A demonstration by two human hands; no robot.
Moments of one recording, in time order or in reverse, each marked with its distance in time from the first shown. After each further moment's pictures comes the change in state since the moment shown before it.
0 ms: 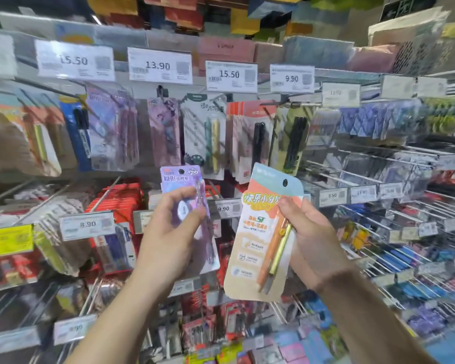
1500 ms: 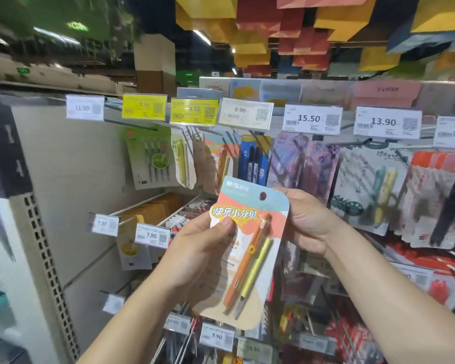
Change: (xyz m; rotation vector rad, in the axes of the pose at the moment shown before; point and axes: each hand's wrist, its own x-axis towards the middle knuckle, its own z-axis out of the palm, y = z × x) left_hand -0.005 0.057 -0.213 -0.389 0.000 -0.116; right_hand 0.081 0.047 0.265 -0.100 -0.882 0.251
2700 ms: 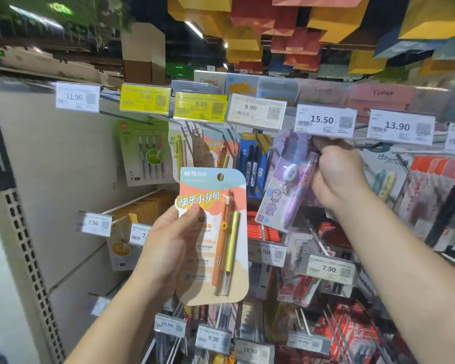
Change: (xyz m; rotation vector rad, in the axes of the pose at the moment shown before) left_hand 0.010 0.009 -0.031 -0.022 0.280 0.049; right_hand 0.050 -0.061 -0.010 0.146 0.686 -0.605
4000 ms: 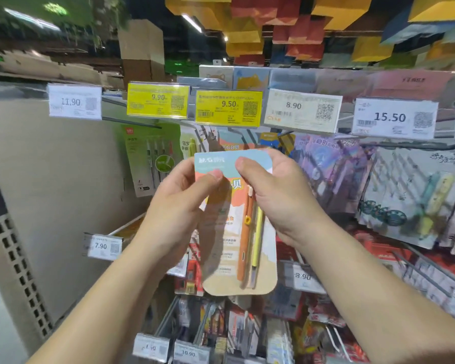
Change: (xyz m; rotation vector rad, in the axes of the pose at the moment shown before) left_hand 0.081 0.045 -0.015 0.128 -0.208 0.202; right_hand -0.064 0.059 0.086 -0.401 -0.402 0.047
